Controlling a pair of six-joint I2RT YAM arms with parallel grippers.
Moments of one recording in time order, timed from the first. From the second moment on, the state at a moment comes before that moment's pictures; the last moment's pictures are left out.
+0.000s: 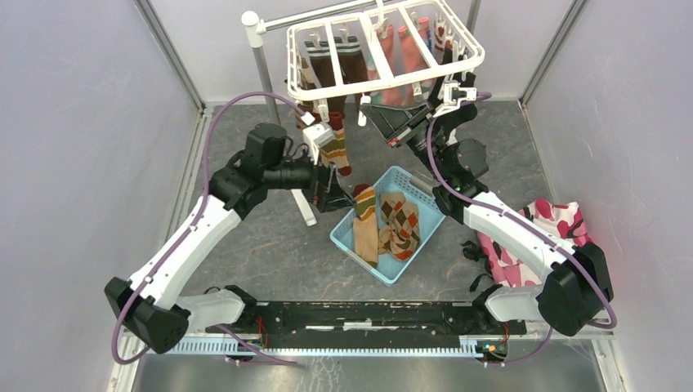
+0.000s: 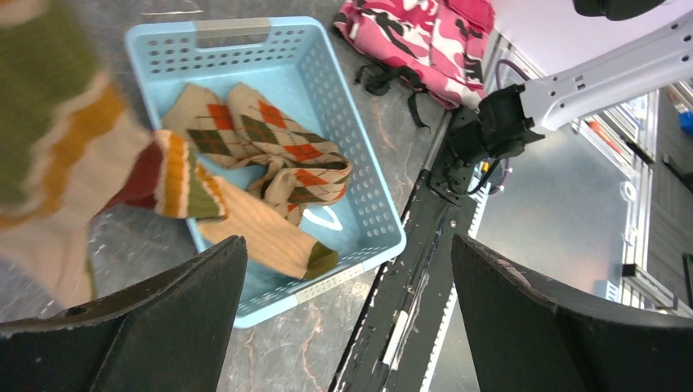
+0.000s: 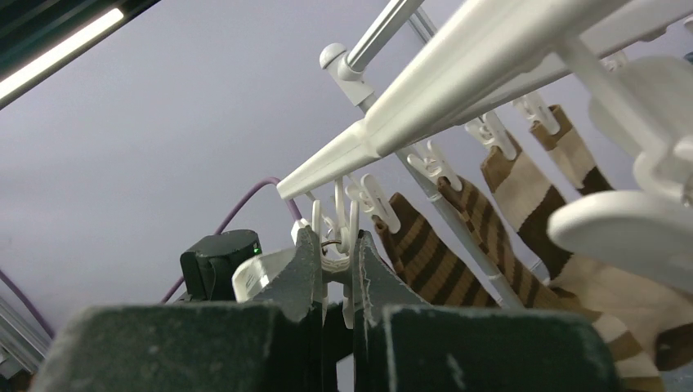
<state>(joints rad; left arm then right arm) -0.52 1.16 1.25 -0.59 0.68 -0.13 0.61 1.31 1.01 0.87 -0.21 0.91</state>
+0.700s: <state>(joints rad) -0.25 1.18 1.20 -0.30 1.02 -0.18 0.59 1.26 1.01 0.85 -0.27 0.93</state>
